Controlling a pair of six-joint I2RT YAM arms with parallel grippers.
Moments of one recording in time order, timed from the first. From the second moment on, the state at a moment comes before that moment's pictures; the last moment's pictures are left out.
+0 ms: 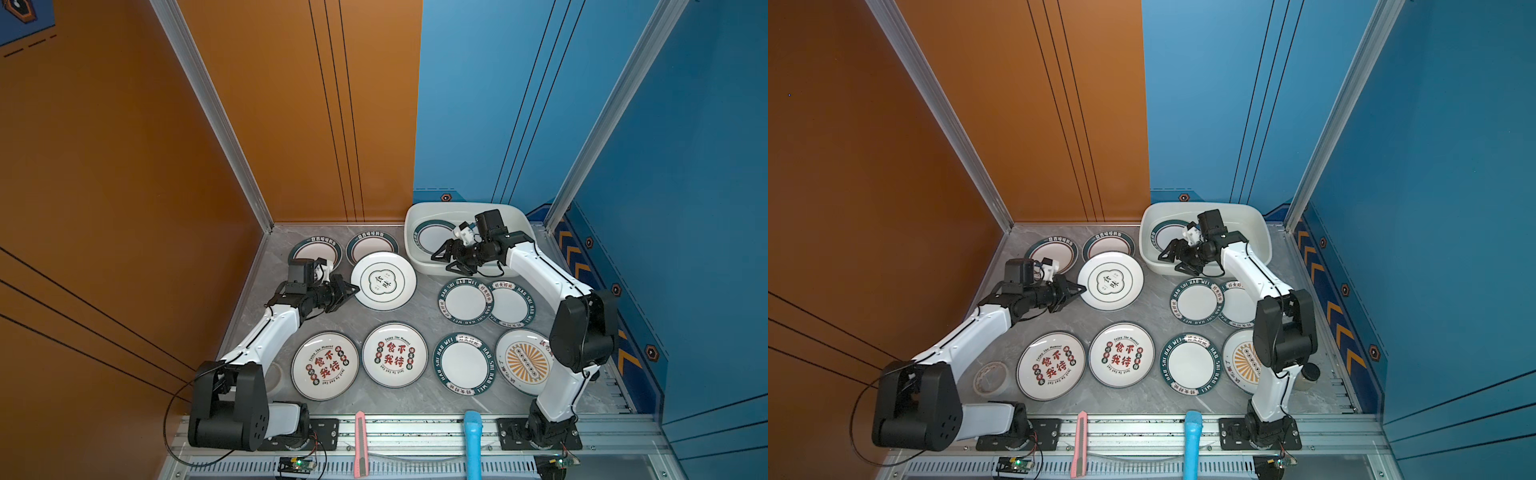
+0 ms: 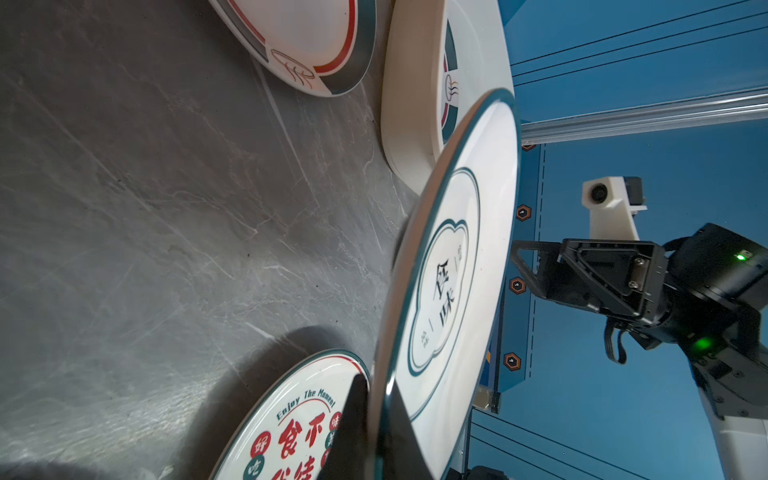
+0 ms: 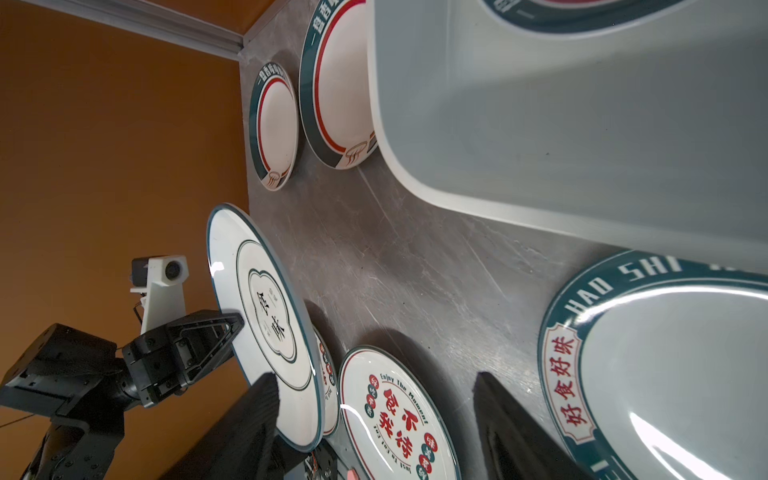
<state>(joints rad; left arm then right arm) -0.06 1.32 0.82 -0.24 0.71 -0.79 0.28 1.84 1.57 -0.68 -0.68 0.57</state>
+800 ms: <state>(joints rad) -0.06 1.33 0.86 -0.26 0.74 -0.79 0.40 1.99 1.70 -0.65 -0.80 0.57</state>
